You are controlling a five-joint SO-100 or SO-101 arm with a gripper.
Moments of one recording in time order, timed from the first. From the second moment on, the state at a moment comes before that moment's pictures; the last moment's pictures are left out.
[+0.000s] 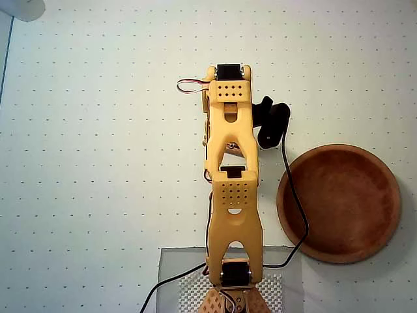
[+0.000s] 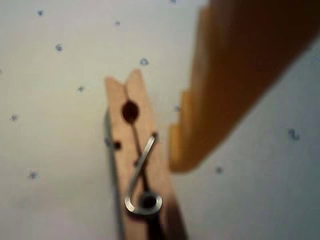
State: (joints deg) arm -0.7 45.0 44.5 100.5 -152.7
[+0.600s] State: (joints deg) arm 1.7 44.1 44.5 100.5 -152.7
